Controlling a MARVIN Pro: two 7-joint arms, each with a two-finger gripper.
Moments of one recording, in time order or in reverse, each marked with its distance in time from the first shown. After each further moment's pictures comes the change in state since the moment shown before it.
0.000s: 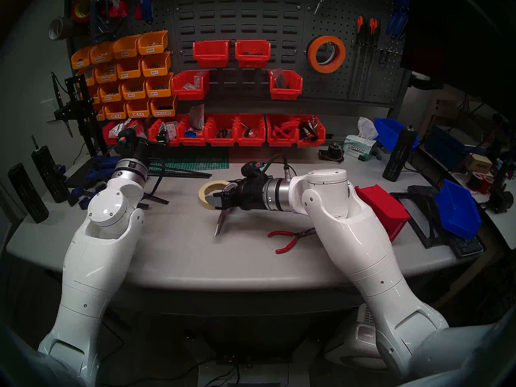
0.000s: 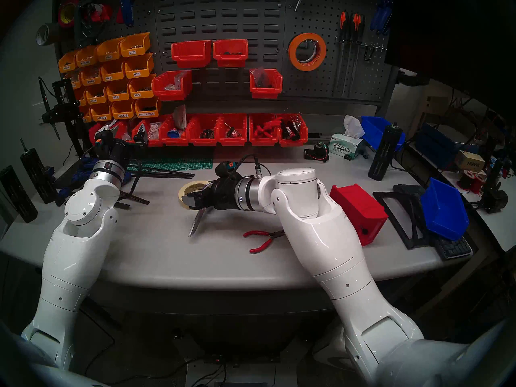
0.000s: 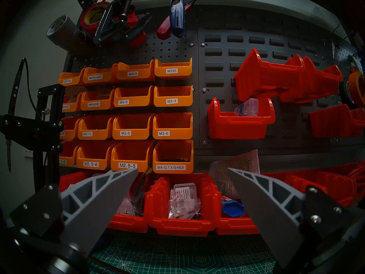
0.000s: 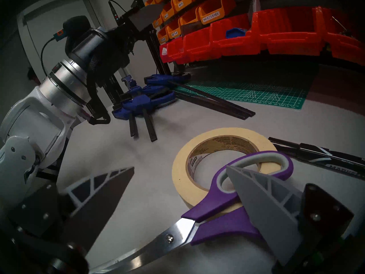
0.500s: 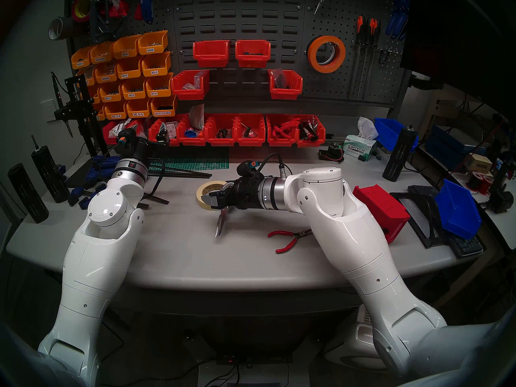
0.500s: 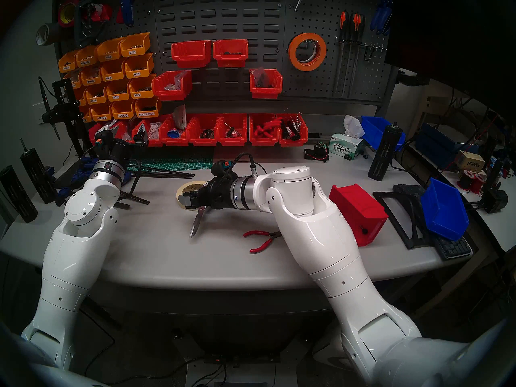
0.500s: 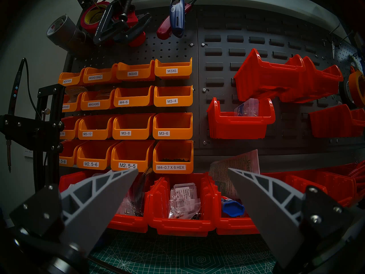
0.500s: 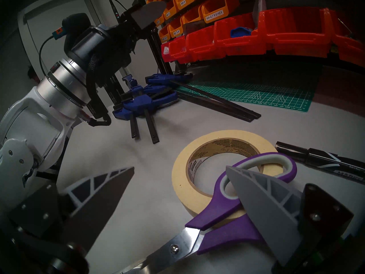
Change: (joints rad) left arm 0.000 0.000 0.000 0.000 0.000 0.000 0.000; right arm 0.011 -0.011 -0.009 0.010 0.004 0.002 -0.013
